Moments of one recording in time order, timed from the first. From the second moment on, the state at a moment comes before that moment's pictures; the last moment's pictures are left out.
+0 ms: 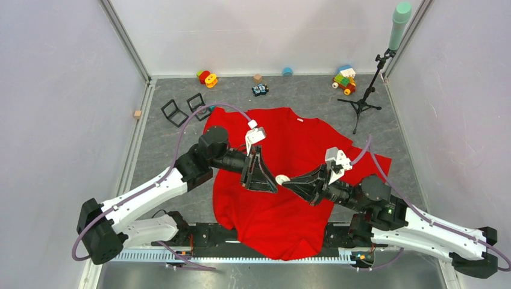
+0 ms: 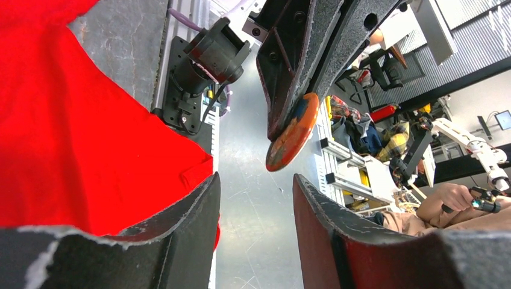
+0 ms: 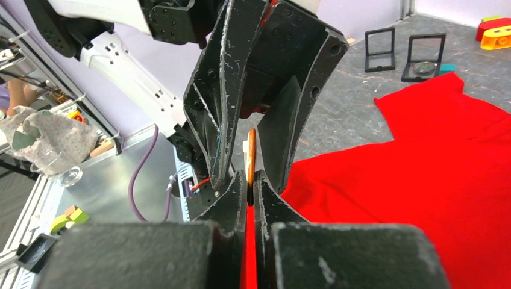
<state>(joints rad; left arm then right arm) -0.83 1.08 0.84 0.02 0.93 -0.57 1.19 0.47 0.54 0.06 0.00 0.32</state>
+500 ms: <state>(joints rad) -0.87 1.08 0.84 0.02 0.95 -0.56 1.19 0.50 0.54 0.02 -0.10 0.33</state>
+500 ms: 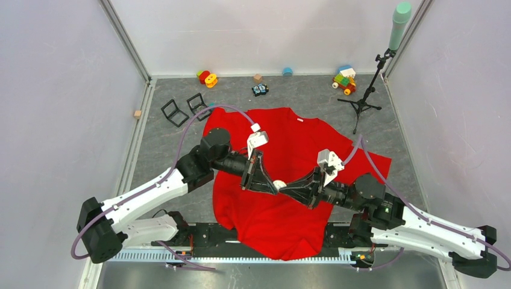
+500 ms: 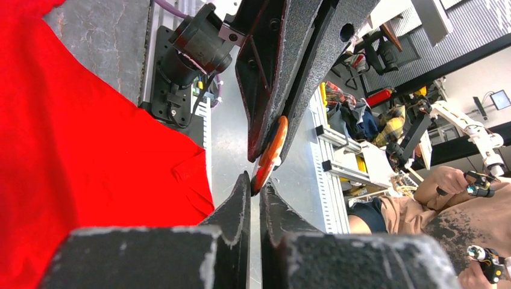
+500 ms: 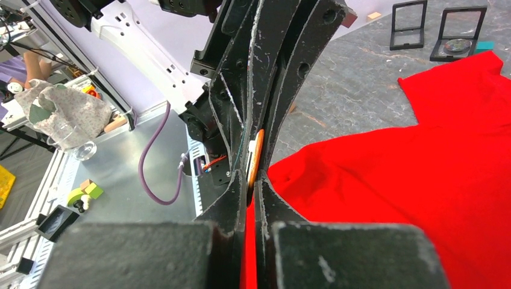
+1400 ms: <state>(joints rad) -0.62 1.08 0.80 -0.09 0.75 -0.52 1.01 0.74 0.76 -0.09 0.05 0.27</state>
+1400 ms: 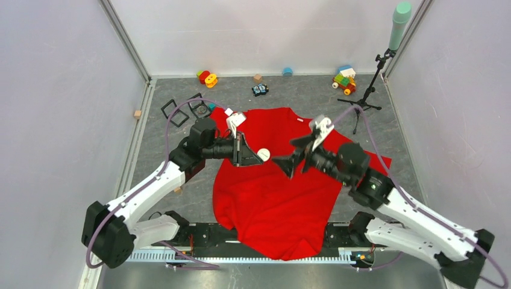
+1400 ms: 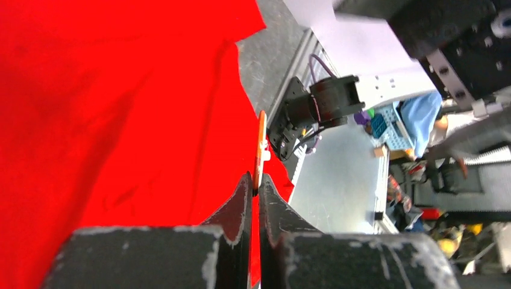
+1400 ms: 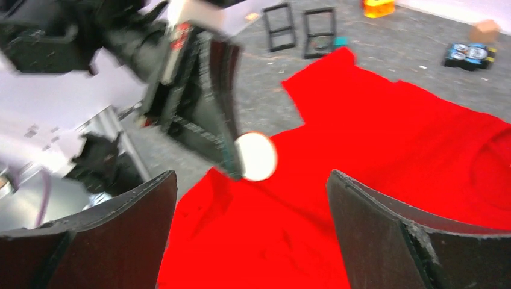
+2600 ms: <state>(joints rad) -0.69 1.01 0.79 -0.13 0.90 -0.45 0.71 0.84 0.46 0.57 -0.75 0.69</state>
